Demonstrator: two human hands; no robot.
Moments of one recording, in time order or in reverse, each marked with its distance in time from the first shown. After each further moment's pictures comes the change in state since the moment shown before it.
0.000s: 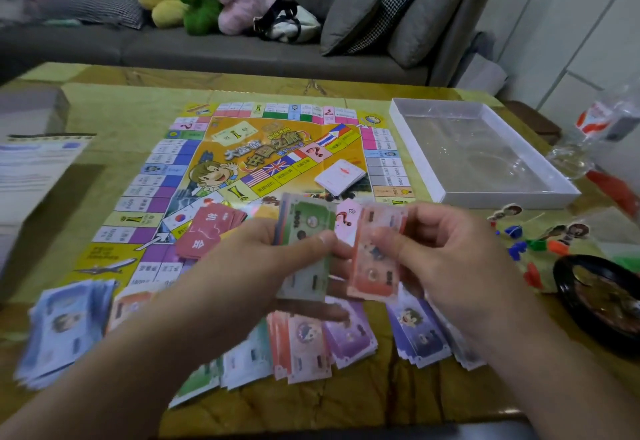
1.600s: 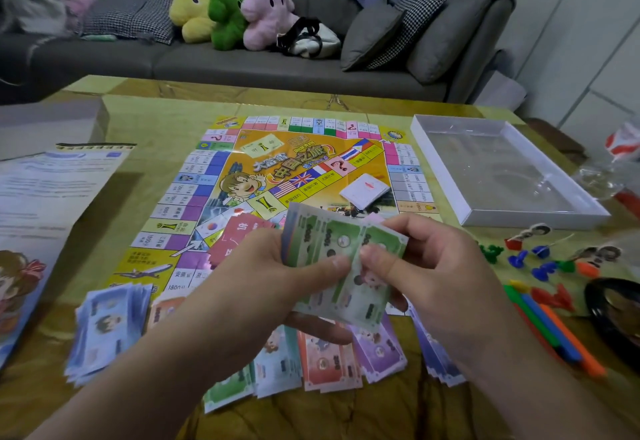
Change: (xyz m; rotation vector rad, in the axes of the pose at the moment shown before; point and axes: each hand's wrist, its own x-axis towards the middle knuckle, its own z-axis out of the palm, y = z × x) left_hand -0.020 0.002 -0.021 0.013 -0.020 0.093; right_hand -0.005 -0.011 0.036 0.154 -0.134 -0.103
